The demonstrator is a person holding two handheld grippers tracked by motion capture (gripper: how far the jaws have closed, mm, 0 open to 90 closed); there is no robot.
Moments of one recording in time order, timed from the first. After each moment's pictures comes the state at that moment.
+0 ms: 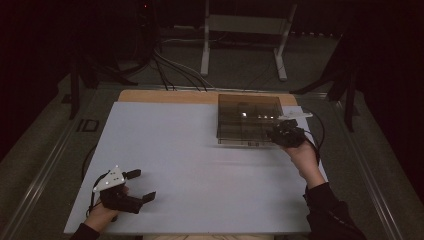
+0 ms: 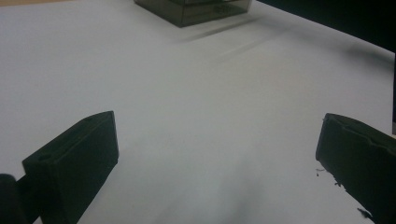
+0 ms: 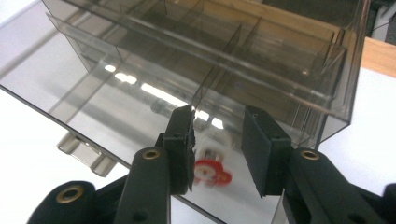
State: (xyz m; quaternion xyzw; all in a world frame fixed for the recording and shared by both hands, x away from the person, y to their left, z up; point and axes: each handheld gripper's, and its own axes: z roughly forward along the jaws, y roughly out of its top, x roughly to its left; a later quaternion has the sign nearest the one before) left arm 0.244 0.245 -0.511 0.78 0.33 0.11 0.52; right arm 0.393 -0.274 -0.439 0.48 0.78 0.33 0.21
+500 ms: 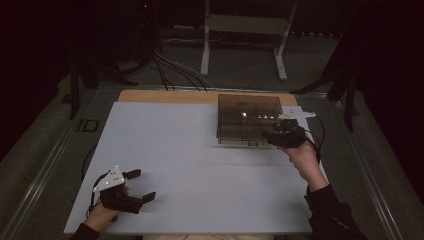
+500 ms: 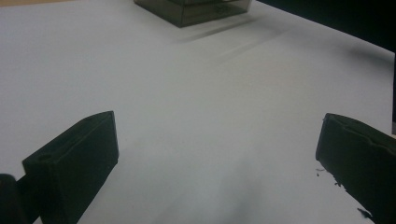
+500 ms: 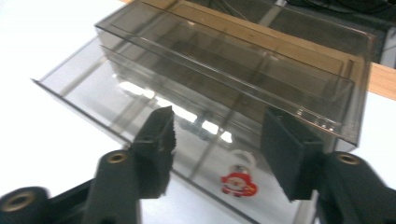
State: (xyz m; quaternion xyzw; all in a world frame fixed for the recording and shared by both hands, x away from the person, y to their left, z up) left arm 0.244 0.245 -0.511 0.78 0.33 0.11 0.52; right arm 0.376 -0.262 -0.417 0.46 0.78 0.36 0.21
